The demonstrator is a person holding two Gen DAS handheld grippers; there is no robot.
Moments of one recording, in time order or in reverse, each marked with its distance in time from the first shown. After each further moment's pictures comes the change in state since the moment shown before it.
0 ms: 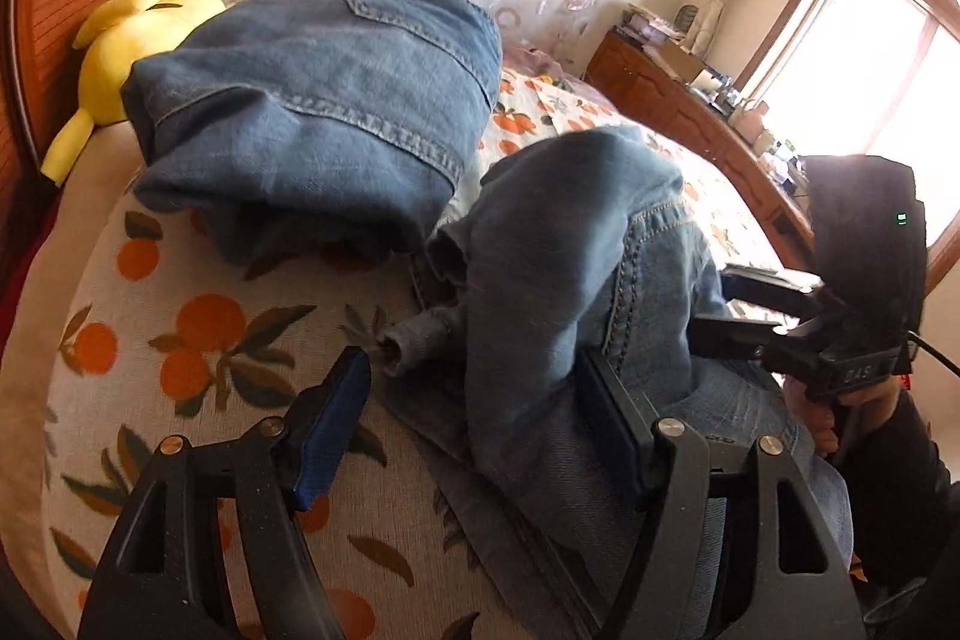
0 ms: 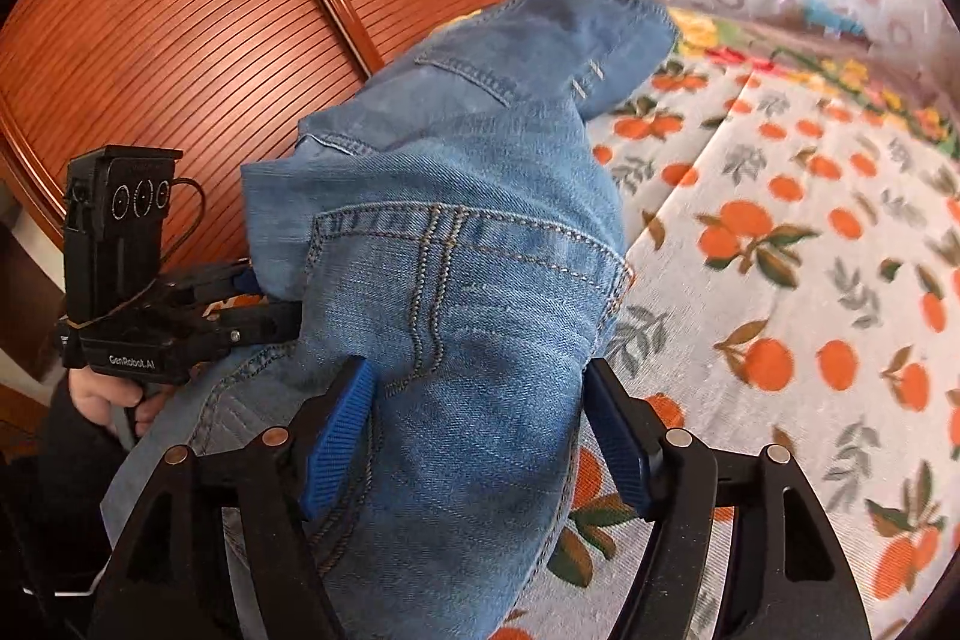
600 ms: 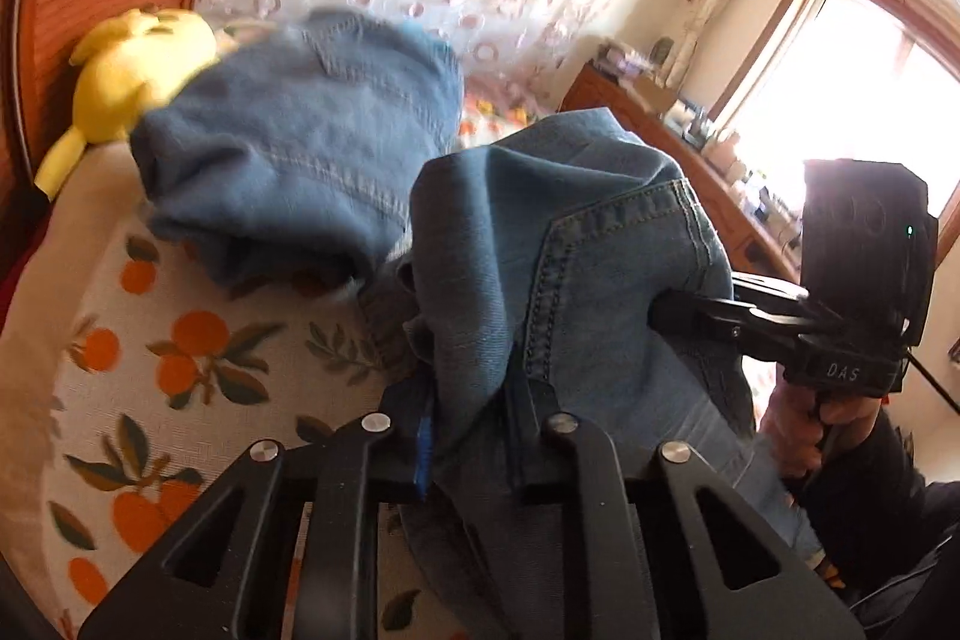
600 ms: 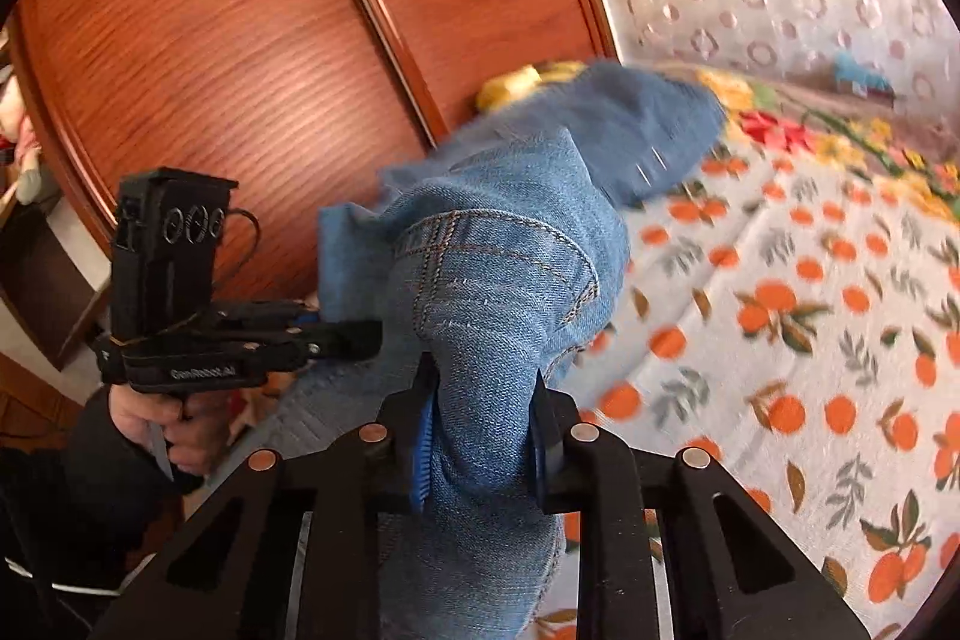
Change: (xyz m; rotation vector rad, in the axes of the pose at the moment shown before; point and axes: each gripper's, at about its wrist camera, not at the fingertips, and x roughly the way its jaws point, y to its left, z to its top) left arm -0.038 -0.019 0.001 -0.014 -0.104 -0.056; right arm -0.034 0.035 0.002 -0.106 -0.146 0.047
